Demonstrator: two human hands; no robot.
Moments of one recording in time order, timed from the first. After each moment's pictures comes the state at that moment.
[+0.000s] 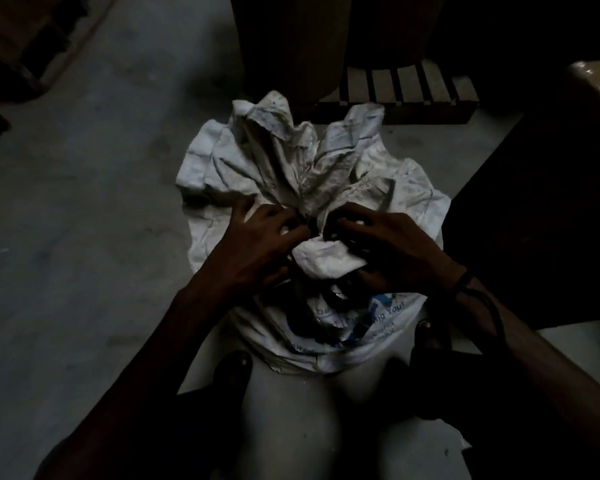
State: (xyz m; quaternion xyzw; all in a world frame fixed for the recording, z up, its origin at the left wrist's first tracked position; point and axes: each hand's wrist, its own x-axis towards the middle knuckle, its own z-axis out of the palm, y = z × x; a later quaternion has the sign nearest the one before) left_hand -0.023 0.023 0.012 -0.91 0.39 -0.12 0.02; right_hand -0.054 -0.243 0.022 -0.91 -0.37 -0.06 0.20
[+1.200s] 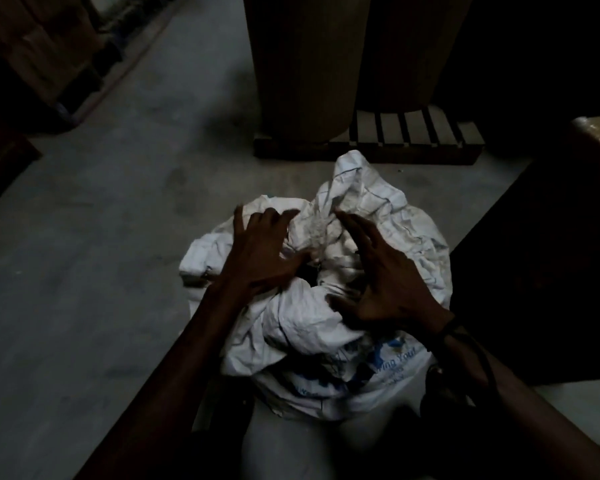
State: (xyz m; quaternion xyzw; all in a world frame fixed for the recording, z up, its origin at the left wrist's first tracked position) left_hand 0.031 0.011 -0.006 -0.98 0.17 -0.07 -0.10; right_hand -0.038 -0.224 0.001 -0.95 -0.17 -0.07 0.26
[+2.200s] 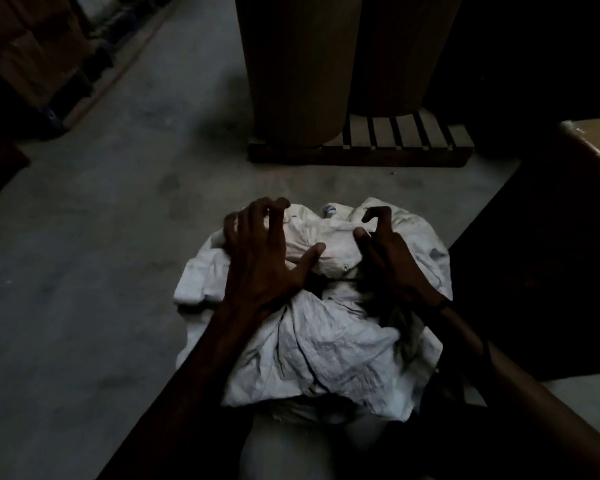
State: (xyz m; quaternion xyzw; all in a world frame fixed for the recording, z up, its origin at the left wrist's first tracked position) left_hand -0.001 -0.006 0.012 -0.95 0.13 -0.24 -0.18; right_hand -0.001 -0.227 -0.009 -0.89 -0.04 -0.07 0.45
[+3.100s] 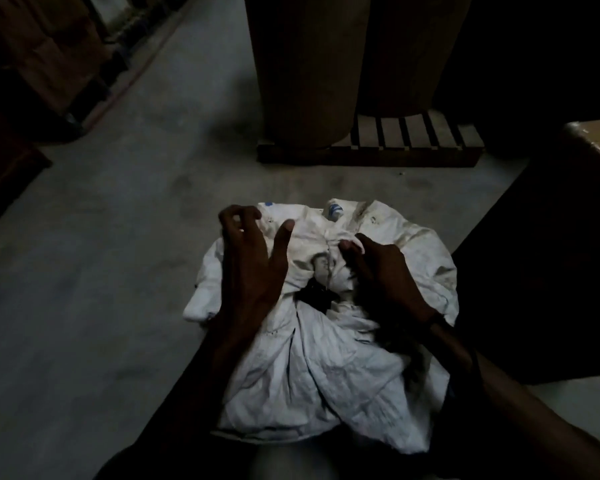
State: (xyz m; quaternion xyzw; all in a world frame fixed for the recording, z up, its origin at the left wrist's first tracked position) left_hand -0.022 0.001 0.032 -0.92 -0.02 -0.20 -0.33; right_hand -0.031 -0.206 0.002 -0.92 -0.05 -0.08 0.39
